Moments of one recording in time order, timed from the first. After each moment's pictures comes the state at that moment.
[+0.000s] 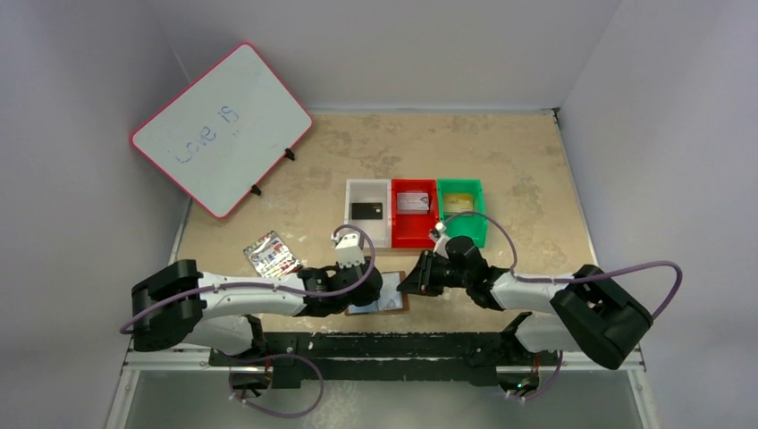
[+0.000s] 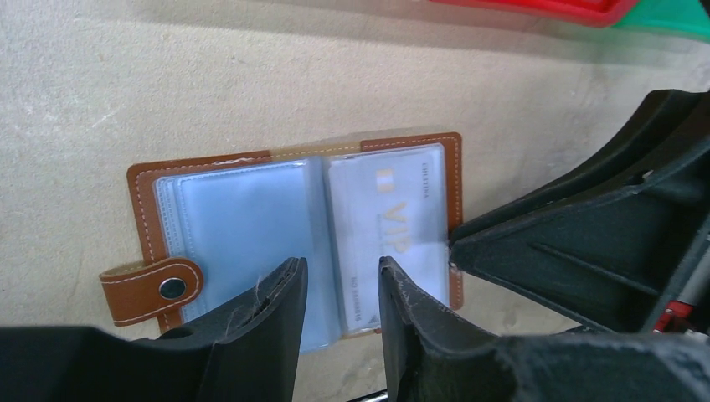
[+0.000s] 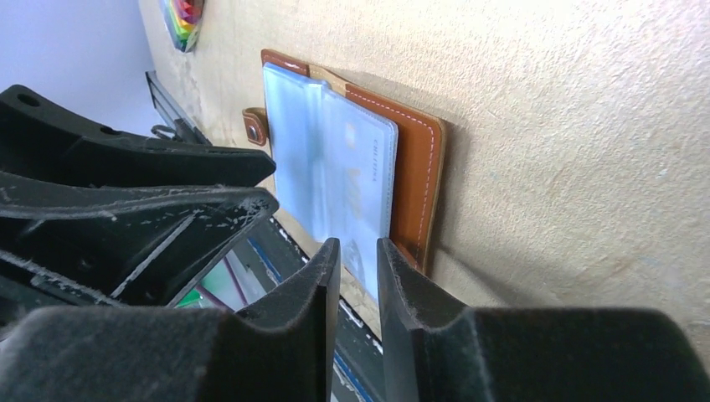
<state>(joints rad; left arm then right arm) -1.23 1.33 0.63 -0.26 -0.50 -1.20 0.71 1.30 0.25 0.41 -0.42 1.01</state>
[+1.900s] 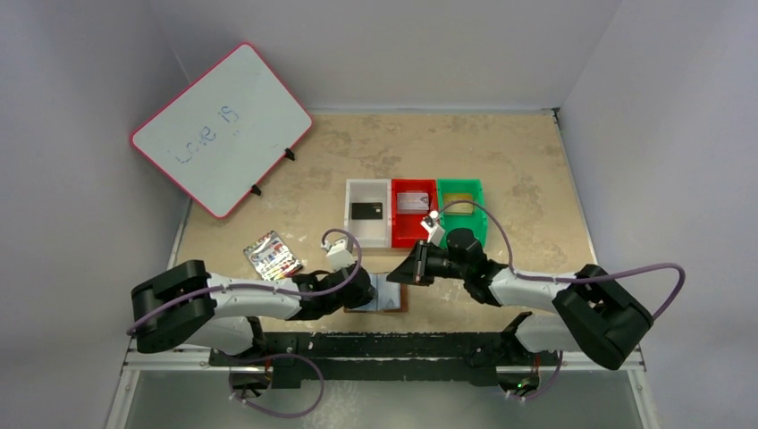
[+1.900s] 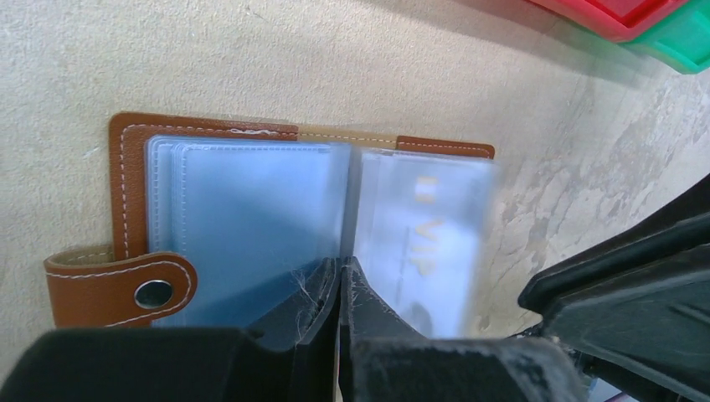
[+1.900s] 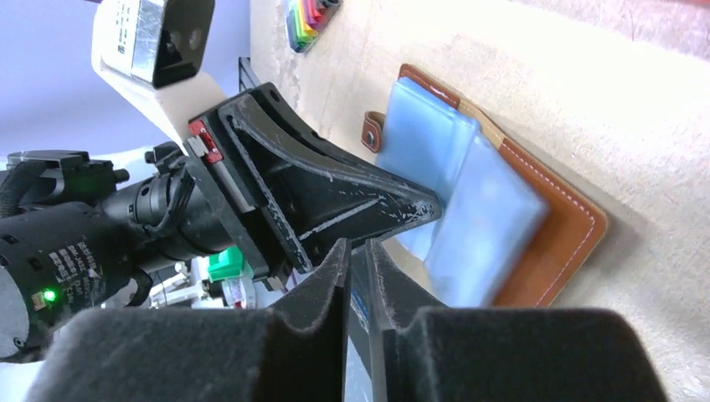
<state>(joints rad) -1.17 1.33 0.46 0.03 -0.37 -1.32 0.71 1.29 0.28 0.55 -0.52 1.05</state>
